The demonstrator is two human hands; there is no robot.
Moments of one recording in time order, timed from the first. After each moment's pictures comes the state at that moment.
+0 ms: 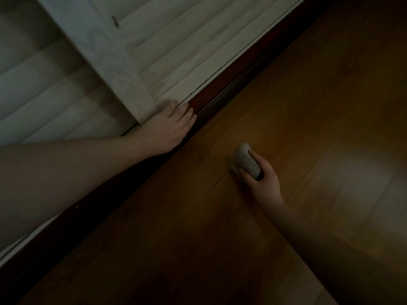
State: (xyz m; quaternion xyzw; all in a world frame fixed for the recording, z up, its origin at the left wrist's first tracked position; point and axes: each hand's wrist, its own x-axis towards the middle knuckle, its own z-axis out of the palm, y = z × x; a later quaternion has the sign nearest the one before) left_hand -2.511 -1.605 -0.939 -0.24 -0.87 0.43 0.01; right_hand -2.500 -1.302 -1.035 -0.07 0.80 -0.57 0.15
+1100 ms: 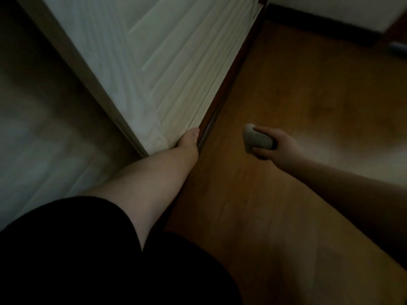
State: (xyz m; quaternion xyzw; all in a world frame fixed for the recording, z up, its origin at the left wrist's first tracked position) left_hand -2.612 -1.573 -0.879 -0.27 -0.76 0.54 -0.25; right_hand -2.576 -1.313 -0.839 -0.02 0.90 -0.42 0.12
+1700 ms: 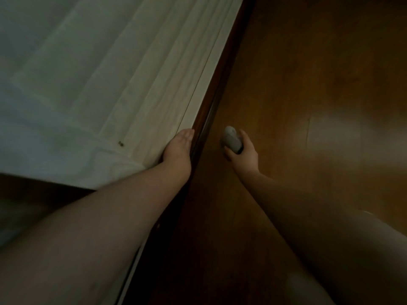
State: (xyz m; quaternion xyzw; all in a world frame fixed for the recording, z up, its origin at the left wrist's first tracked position) left_hand -2.626 -1.570 -0.906 -0.26 -0.74 0.58 -0.23; right_hand -2.607 -1.399 -0.991 0.17 0.80 -0.57 0.04
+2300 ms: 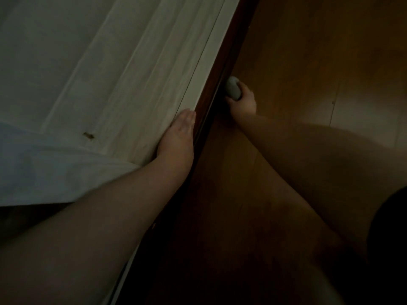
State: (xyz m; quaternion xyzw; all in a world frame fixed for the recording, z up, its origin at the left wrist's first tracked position) left_hand -2.612 -1.578 -0.910 -0.27 -0.76 0.56 -0.18; right_hand -2.728 -1.418 -1.019 0.16 0.82 -0.54 0.07
